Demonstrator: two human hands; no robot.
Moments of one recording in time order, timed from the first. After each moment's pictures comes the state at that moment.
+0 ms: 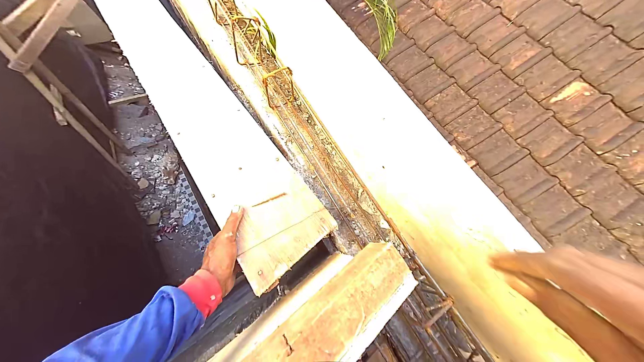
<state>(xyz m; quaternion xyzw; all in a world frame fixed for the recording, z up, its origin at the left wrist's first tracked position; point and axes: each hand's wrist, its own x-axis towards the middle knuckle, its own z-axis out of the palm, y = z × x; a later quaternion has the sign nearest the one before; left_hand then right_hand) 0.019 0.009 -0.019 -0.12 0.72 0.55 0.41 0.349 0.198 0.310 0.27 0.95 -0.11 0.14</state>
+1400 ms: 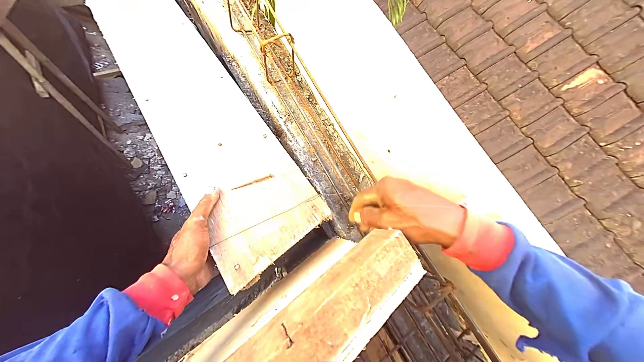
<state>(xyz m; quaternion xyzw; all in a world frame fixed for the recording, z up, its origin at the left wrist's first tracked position) 0.011 -0.006 0.029 -0.13 0.70 0.57 0.42 0.220 0.233 0.176 0.26 0.85 -0.36 0.26</state>
